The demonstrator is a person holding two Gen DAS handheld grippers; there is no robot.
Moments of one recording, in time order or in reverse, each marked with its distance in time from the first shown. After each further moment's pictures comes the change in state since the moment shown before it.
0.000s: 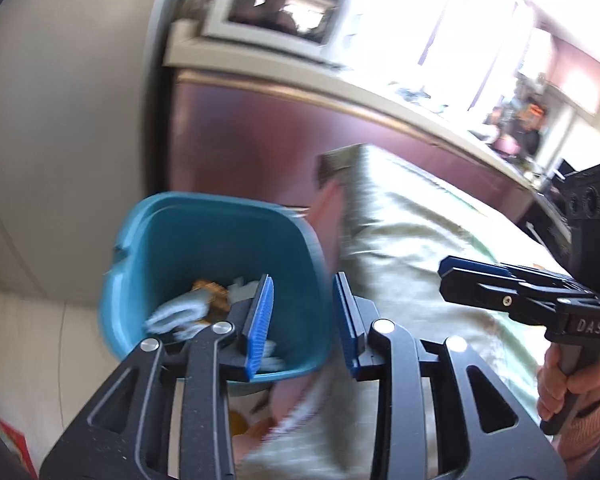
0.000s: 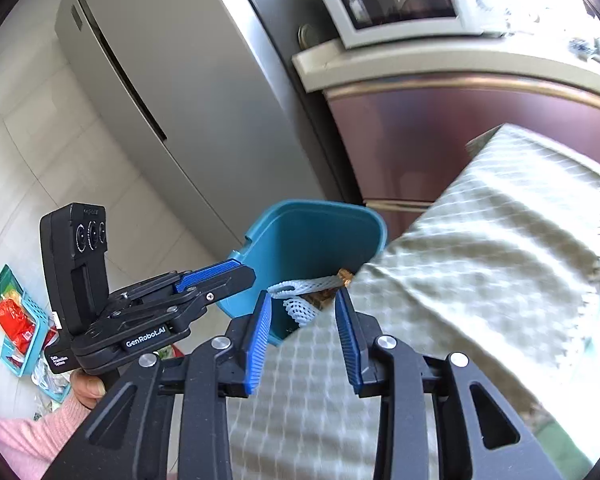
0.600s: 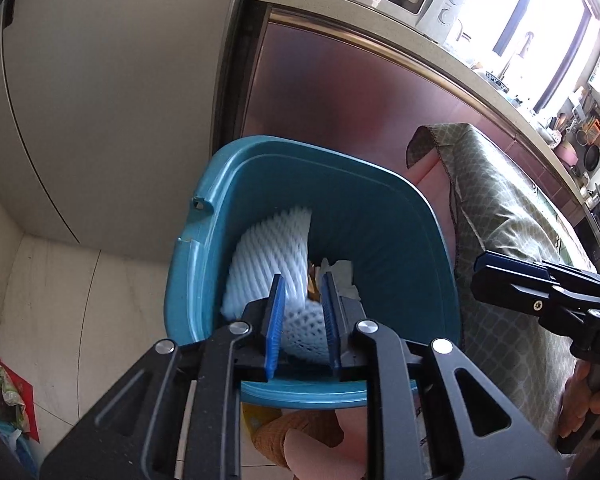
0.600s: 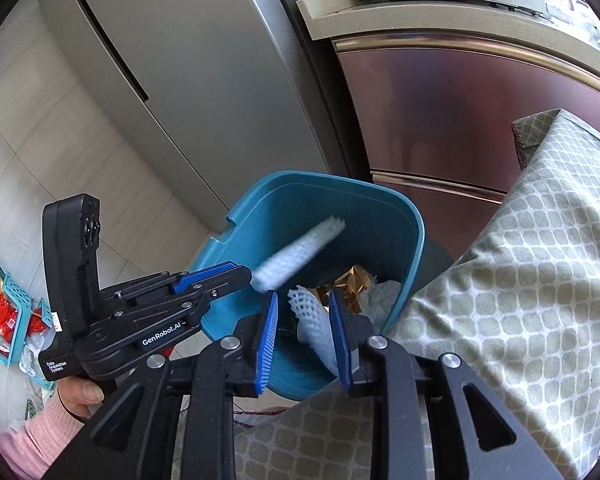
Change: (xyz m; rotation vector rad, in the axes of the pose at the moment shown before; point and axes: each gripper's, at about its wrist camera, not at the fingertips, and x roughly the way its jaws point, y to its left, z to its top) left arm 0.050 0.087 -0.009 -0.170 0.136 0.209; right arm 0.114 0.014 0.027 -0.030 0.188 -0.023
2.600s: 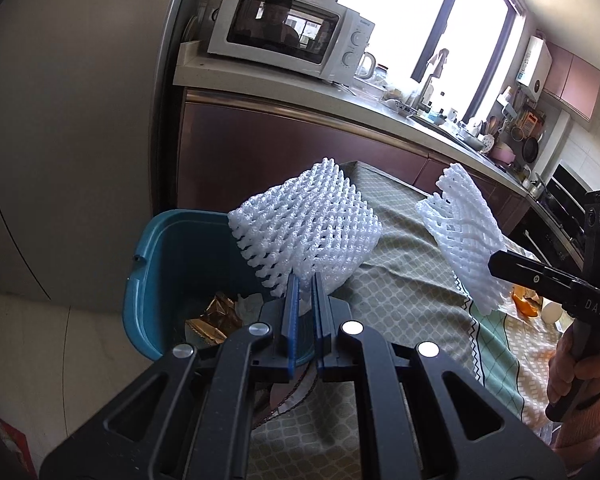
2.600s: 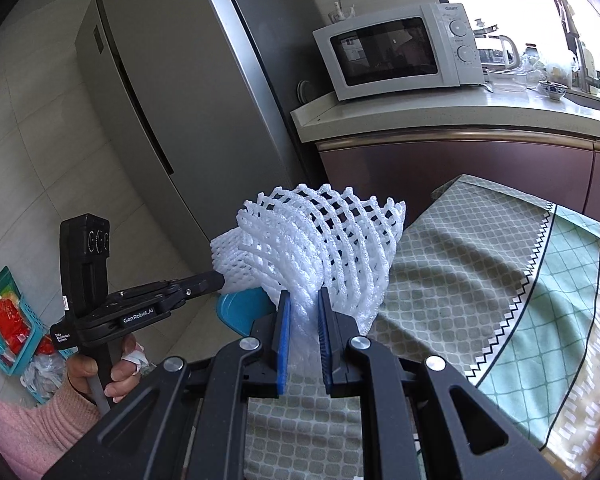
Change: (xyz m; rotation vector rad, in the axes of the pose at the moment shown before) left arm -0.117 -0.055 -0.007 0.135 -0.166 -0.196; right arm -0.151 -0.017 -0.049 -0.017 -0.288 -0.006
